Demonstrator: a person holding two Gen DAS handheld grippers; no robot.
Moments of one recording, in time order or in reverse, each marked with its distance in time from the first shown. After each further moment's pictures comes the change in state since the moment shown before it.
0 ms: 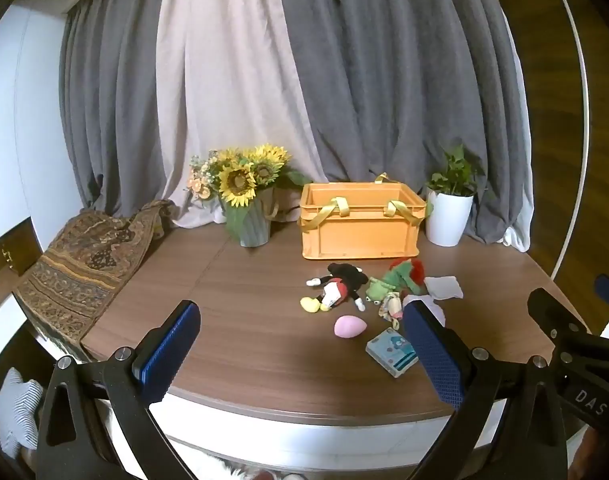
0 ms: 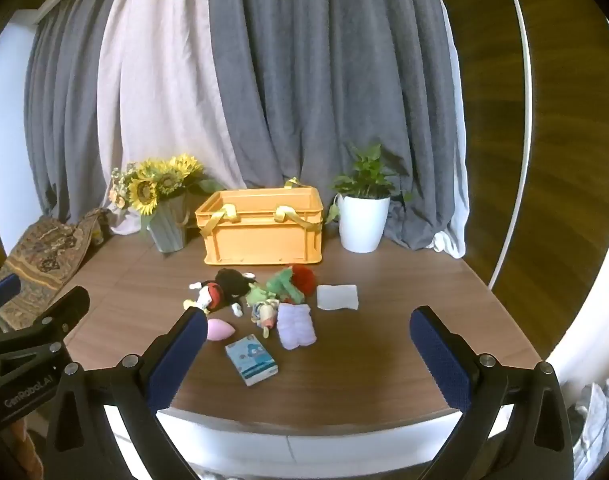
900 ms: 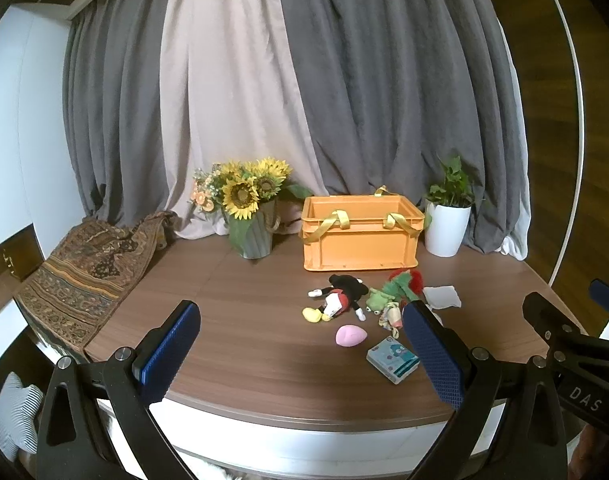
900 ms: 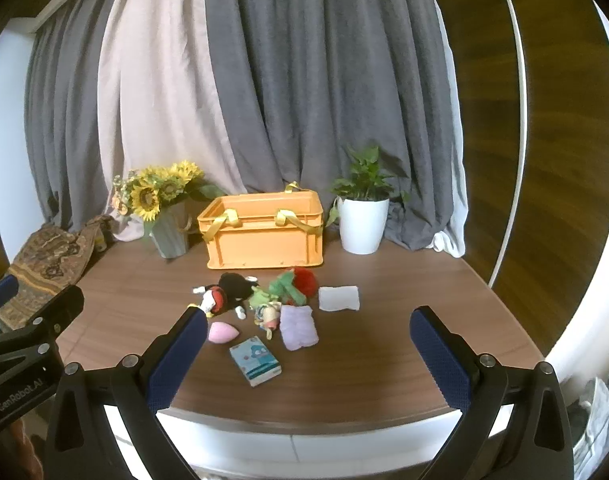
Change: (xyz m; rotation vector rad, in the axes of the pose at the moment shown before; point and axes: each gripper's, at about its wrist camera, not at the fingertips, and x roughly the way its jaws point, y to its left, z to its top) left arm -0.011 0.000 0.022 0.016 -0.017 0.013; right arm -0.010 0.000 0.003 0.014 -0.011 0.011
